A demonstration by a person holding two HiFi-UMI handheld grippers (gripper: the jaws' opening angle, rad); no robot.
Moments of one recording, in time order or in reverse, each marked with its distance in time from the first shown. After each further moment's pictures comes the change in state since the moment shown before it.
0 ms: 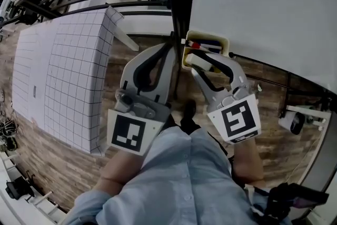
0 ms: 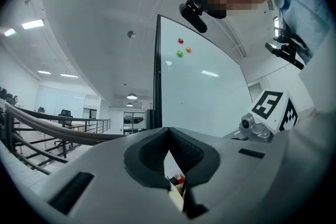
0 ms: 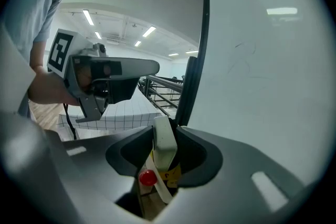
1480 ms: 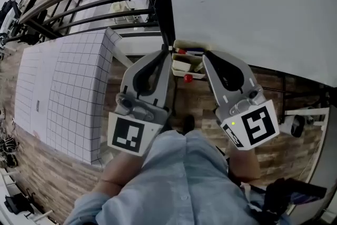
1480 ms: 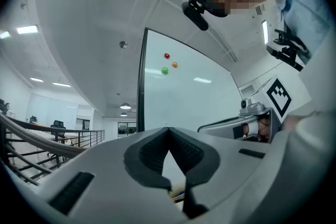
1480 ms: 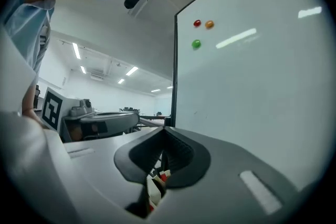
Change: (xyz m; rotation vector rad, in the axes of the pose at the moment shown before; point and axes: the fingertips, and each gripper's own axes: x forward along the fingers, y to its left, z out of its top) left arm -0.008 -0.040 0.046 0.059 -0.093 -0.060; right arm -0.097 -0.033 0.086 0.141 -0.440 -0.165
